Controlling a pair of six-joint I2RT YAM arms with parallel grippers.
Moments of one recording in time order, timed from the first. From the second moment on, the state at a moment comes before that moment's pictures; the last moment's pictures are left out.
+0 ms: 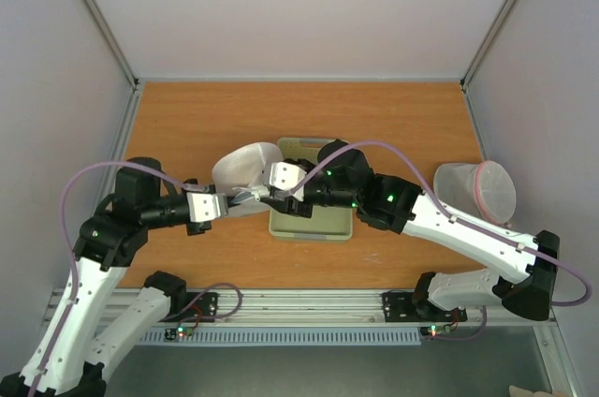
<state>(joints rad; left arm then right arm) -0.32 0.68 0.98 -0.88 0.75 0.87 1.03 1.24 1.20 -0.33 -0.20 -0.45</state>
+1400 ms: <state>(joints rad) -0.32 0.66 0.88 -0.67 0.43 0.57 0.99 1.55 1.51 -0.62 0.20 -0.22</state>
